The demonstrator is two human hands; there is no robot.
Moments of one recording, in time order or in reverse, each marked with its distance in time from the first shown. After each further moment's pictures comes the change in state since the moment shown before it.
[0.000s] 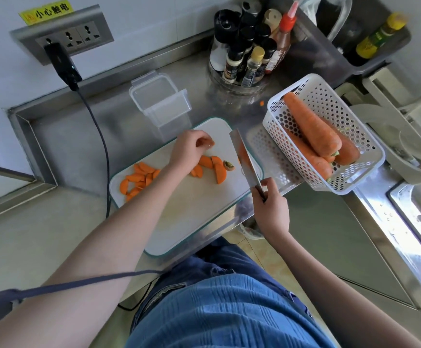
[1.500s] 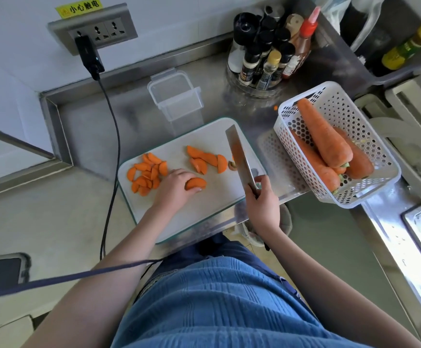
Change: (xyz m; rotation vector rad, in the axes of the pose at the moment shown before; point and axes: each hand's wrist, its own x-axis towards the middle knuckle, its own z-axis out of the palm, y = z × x) left_hand -0.112 -0.014 -0.008 0.330 -0.037 -0.117; right_hand 0.014 -0.003 0.005 0.101 -0.141 -0.054
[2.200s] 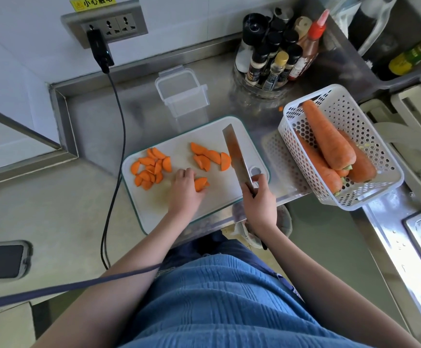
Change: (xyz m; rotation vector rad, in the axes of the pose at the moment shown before) left_hand -0.017 0.030 0.024 0.029 0.135 -0.286; right_hand -0.001 -0.001 0.007 -0.013 -0.035 -0.039
